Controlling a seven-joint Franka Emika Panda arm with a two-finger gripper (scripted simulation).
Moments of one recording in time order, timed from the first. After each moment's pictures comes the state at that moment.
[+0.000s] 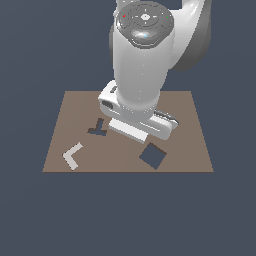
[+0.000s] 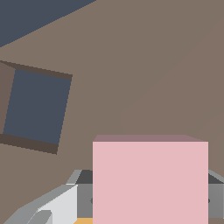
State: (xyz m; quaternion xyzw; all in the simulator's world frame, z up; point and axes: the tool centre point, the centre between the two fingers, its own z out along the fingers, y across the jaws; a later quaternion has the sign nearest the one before) arm 0.019 0.020 0.037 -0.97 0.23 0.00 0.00
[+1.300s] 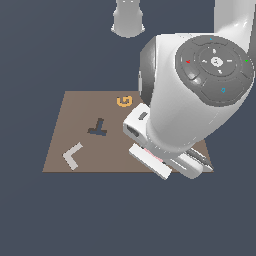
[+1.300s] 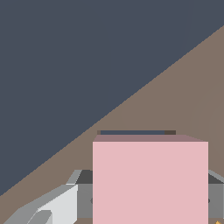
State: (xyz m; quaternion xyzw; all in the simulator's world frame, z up) arm 0.100 0.076 0.040 -0.95 0.32 0.00 0.00
